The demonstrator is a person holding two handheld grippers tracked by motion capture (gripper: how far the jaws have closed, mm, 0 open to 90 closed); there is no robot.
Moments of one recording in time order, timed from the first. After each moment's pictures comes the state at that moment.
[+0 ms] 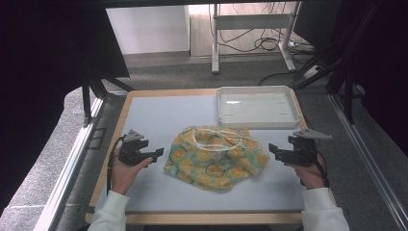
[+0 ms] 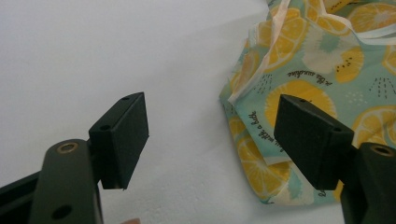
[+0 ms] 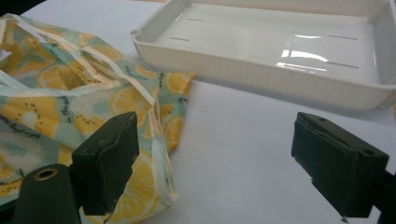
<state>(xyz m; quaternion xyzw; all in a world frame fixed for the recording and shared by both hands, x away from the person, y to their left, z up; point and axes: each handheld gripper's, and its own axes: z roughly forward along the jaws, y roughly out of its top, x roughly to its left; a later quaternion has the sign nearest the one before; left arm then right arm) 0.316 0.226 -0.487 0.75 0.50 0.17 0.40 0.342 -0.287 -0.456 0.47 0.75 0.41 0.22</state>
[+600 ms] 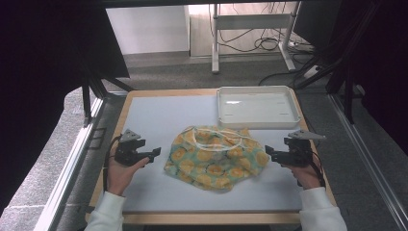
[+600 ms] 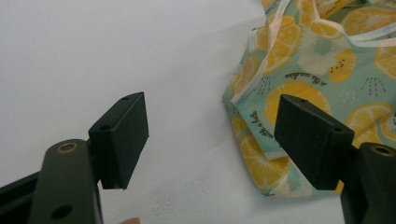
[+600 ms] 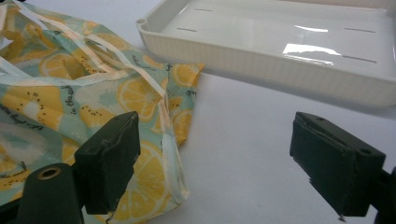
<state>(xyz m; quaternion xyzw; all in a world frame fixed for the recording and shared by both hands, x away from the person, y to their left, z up) 0.311 0.234 -0.477 0.75 0.49 0.17 0.40 0.343 -0.278 -0.461 0.47 0.76 0.40 0.22</state>
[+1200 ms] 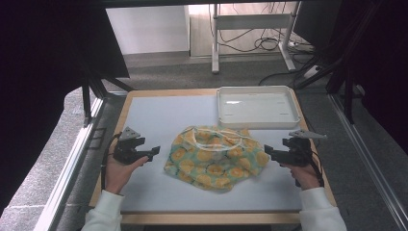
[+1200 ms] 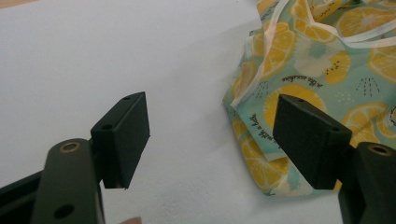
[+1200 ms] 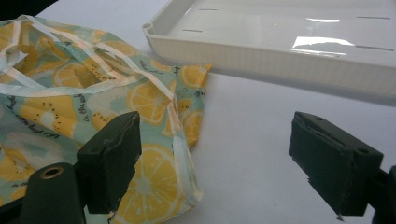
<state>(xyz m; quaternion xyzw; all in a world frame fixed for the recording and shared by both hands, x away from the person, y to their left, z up) 0.313 0.233 -0.470 0.77 0.48 0.18 0.39 0.344 -0.277 -0.461 0.49 0.74 0.42 0.19</state>
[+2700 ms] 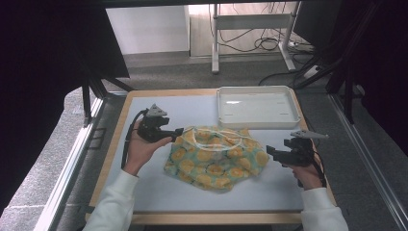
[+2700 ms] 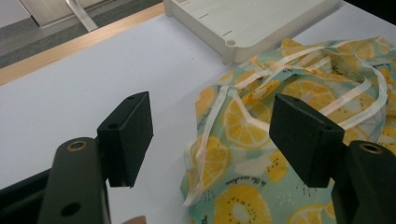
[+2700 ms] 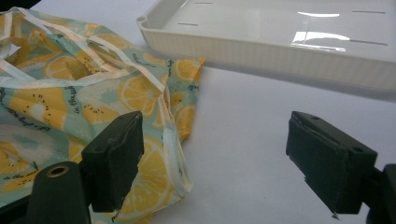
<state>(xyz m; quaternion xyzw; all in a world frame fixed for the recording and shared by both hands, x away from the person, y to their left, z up) 0.363 0.166 -0.417 0.80 0.41 0.18 0.40 0.345 -0.284 -0.462 0.49 0.75 0.41 0.18</state>
